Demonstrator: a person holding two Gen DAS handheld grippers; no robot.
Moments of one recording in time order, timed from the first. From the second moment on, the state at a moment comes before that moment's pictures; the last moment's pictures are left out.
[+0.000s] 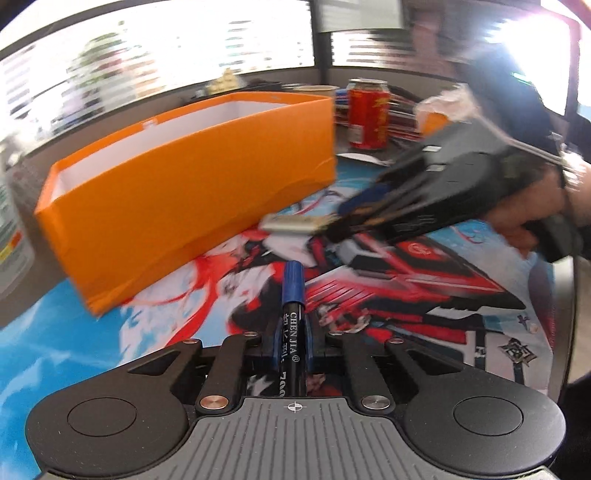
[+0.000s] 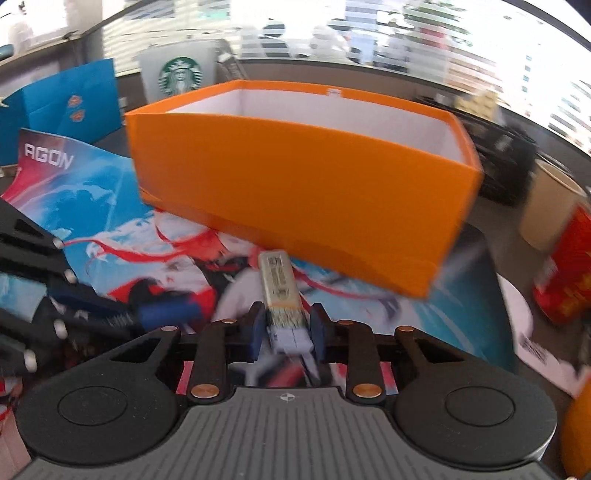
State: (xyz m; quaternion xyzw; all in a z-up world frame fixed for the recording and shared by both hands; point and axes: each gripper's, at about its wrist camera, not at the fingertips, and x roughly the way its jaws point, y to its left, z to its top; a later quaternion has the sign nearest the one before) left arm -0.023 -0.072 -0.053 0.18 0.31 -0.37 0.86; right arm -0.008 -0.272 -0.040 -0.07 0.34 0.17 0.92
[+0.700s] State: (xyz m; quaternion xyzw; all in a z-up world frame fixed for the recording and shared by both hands) left arm -0.021 -0.065 -0.054 0.13 0.31 -0.29 0.89; right arm -0.010 -0.243 -0.040 -0.12 0.32 0.16 0.93
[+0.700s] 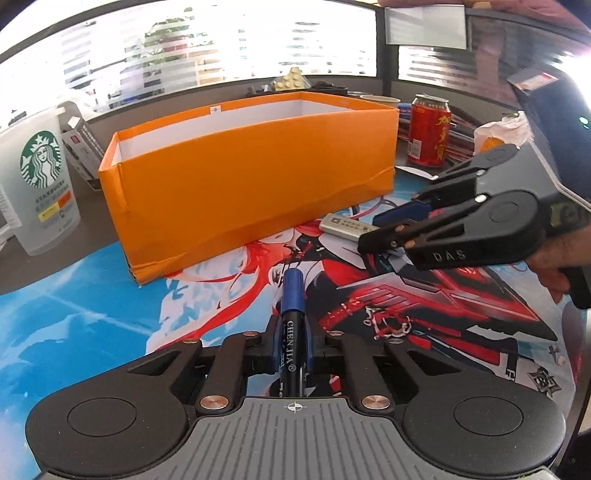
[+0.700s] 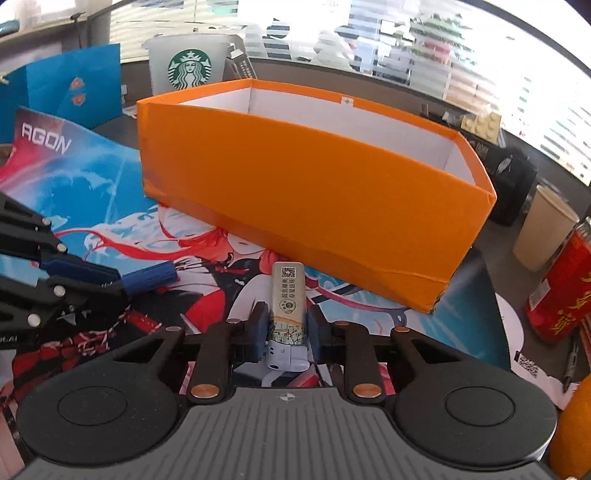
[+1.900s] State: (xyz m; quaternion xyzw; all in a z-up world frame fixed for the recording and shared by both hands) left arm 0.037 -0.061 0.055 0.06 0.26 -0.25 0.93; right arm -0.027 -0.278 0.038 0.04 0.21 0.19 0.96
